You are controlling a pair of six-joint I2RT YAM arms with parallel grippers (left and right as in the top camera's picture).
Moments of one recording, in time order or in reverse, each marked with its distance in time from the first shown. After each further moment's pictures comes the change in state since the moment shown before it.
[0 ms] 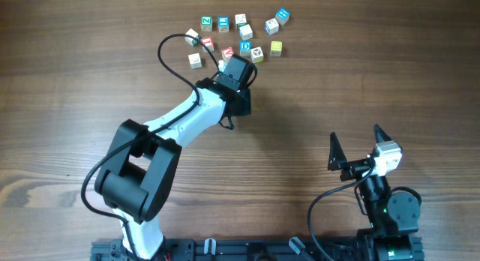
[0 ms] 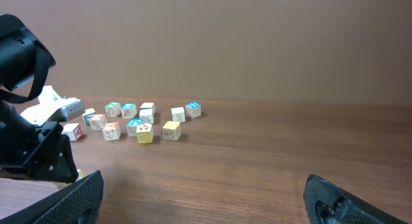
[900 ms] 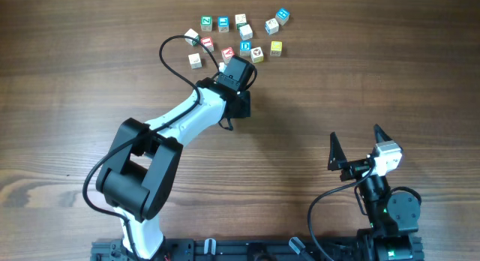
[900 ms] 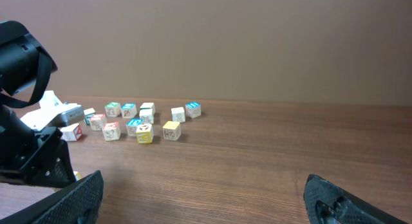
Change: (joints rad) left arm 0.000 0.012 0.003 -0.031 0.014 0.011; right arm 0.000 0.000 0.000 0.000 0.000 0.000
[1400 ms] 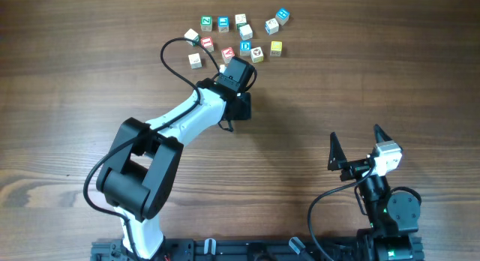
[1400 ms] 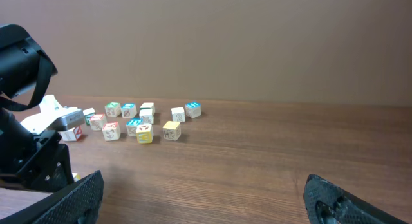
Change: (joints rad) left arm 0.000 0.001 -0.004 -0.006 0.033 -0.004; right arm 0.000 0.000 0.000 0.000 0.000 0.000
